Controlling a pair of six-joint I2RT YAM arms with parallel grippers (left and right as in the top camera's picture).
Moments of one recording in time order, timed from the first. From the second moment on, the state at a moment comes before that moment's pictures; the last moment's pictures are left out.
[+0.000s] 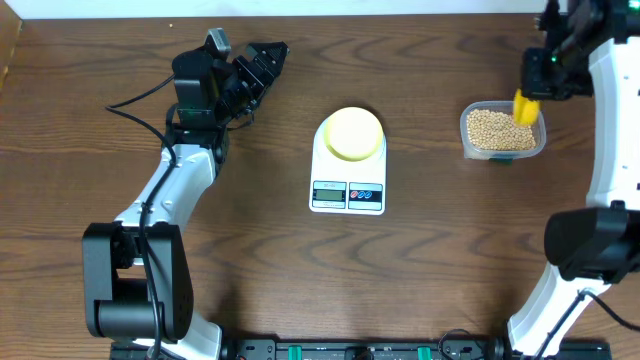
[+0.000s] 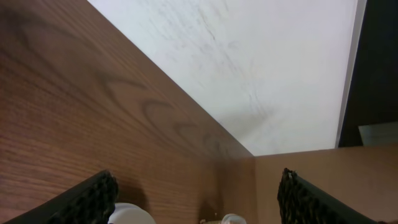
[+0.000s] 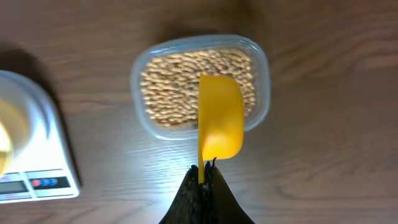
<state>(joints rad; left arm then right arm) -0.05 1.73 1.08 0.32 0.54 -1.01 -0.10 2.05 2.26 -1.57 0.00 0.02</state>
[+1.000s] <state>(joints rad) -0.05 1.73 1.08 0.31 0.54 -1.01 -0.13 2.29 2.27 -1.53 0.00 -0.12</state>
